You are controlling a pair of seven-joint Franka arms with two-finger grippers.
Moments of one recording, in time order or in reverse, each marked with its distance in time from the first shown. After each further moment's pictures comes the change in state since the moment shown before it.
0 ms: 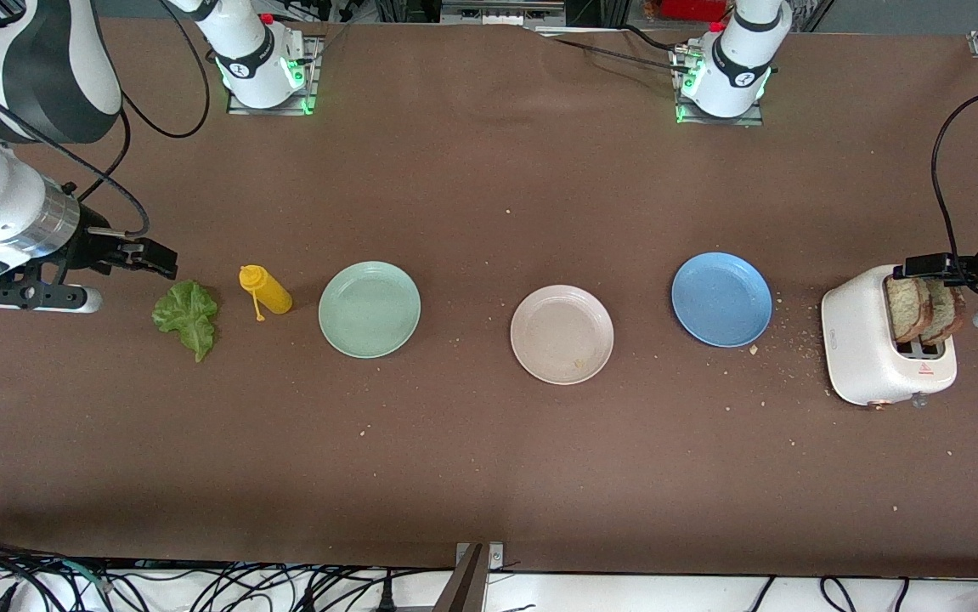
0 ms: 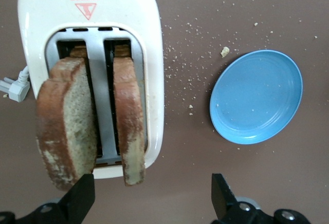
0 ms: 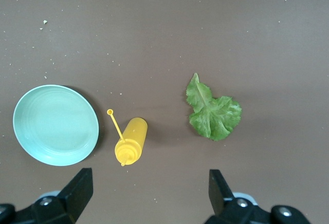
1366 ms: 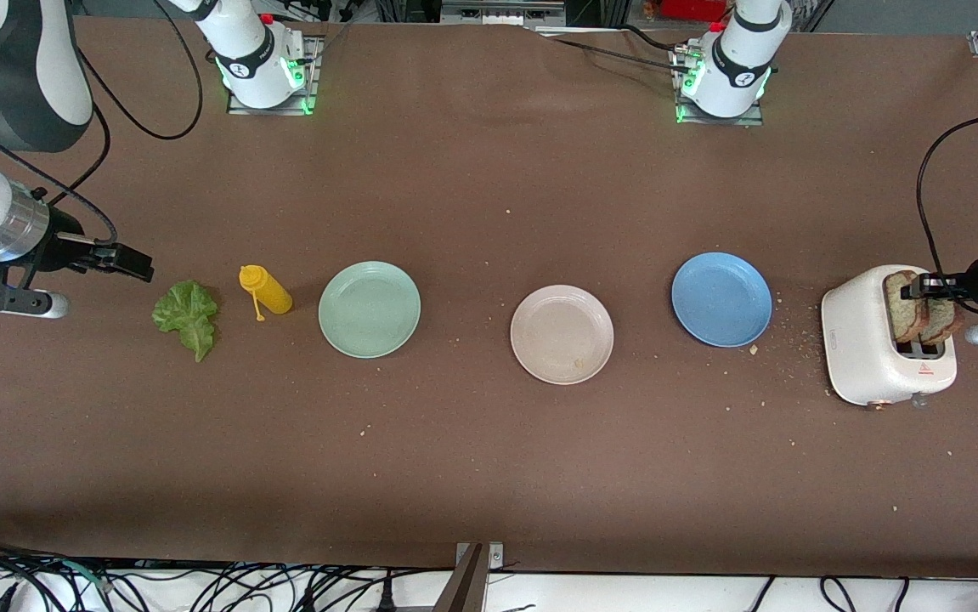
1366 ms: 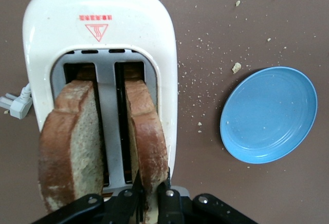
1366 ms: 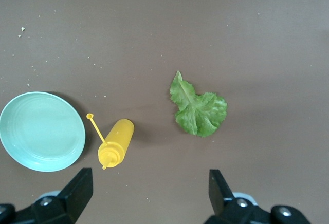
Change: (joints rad) left arm 0.006 0.044 0.000 0.001 -0.012 0.073 0.000; right arm -0.013 0.012 -0.041 0.019 -0.001 -0.022 0.006
